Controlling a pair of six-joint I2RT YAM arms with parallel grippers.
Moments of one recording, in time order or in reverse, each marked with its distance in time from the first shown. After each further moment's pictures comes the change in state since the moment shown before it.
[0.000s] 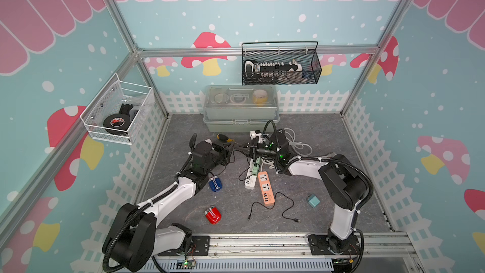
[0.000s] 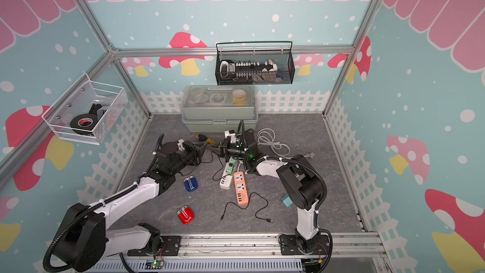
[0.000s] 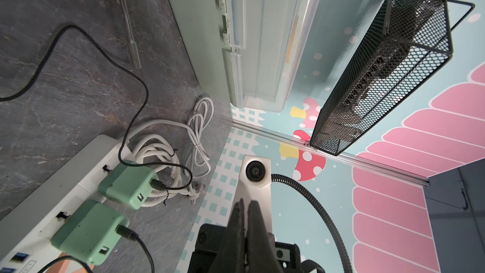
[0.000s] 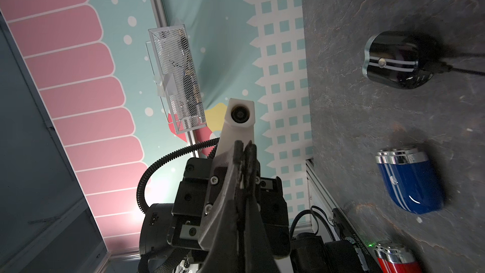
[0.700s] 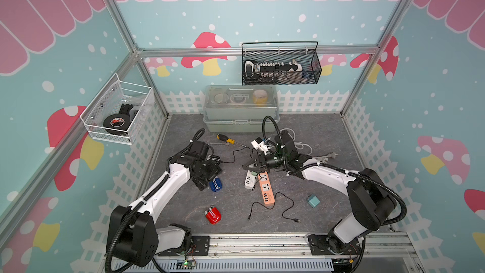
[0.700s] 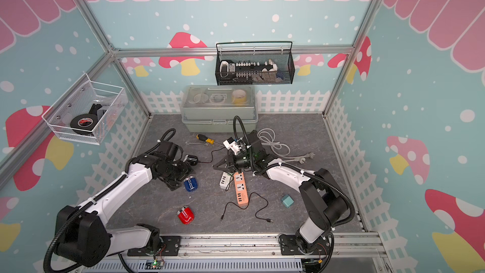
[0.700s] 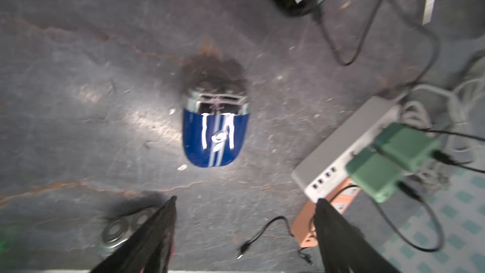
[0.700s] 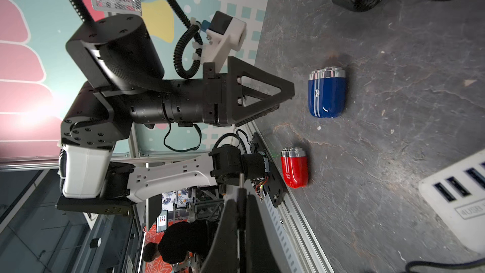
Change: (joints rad) left arm 0.129 0.075 0.277 -1.283 0.009 0.747; right arm 0.001 -0.269 -0.077 -0.669 -0.232 -0.745
